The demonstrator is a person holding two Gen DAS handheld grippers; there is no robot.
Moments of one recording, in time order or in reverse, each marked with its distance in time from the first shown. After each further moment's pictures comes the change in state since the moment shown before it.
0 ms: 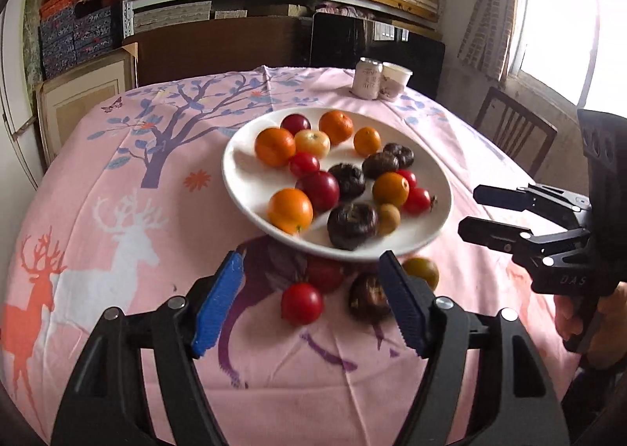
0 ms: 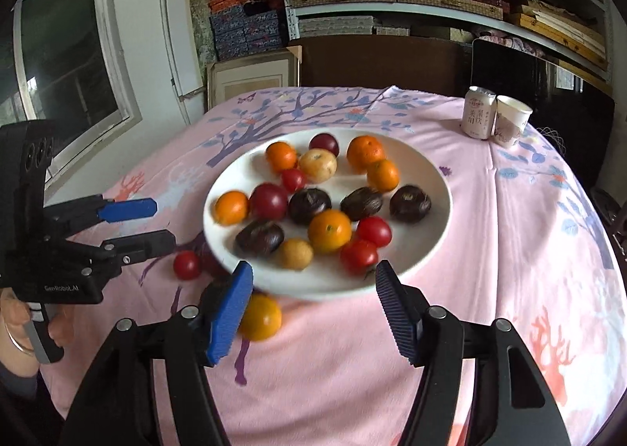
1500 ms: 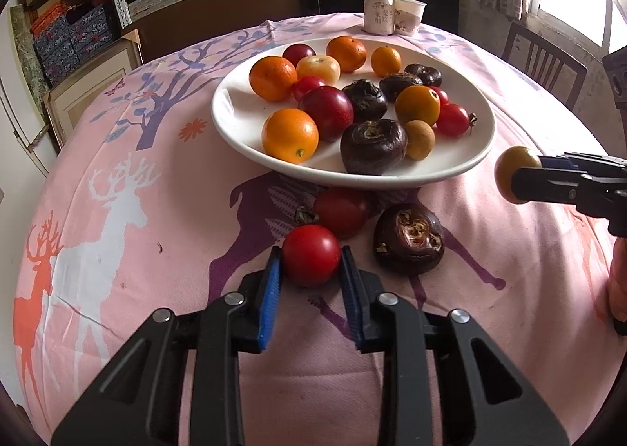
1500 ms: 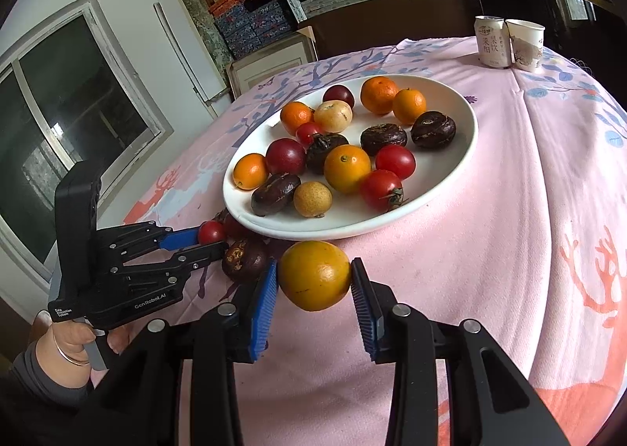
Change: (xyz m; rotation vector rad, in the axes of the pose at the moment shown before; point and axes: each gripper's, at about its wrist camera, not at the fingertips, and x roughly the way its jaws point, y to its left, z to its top) left arm 0.045 -0.016 -0.023 0.091 0.143 0.127; right arm 0.014 -0.026 -0.032 0.175 0.050 0.211
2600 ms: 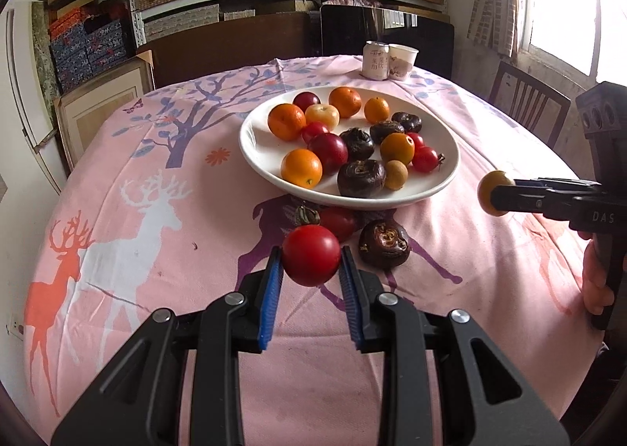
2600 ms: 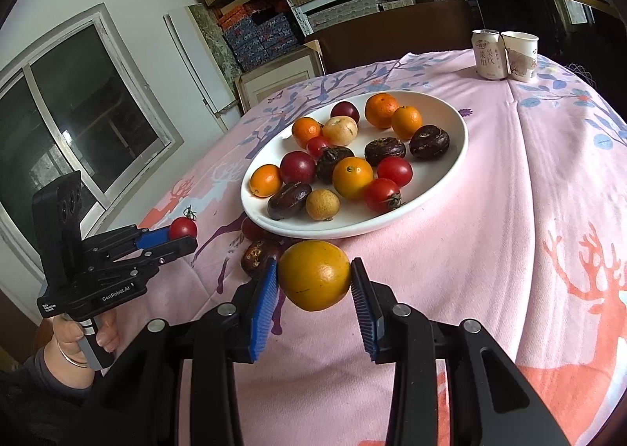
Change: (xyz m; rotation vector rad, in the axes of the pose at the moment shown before) left arm -0.063 0.011 -0.016 -0.047 -0.147 -0.027; right arm -0.026 -0.001 -0.004 -0.003 -0.044 0.031
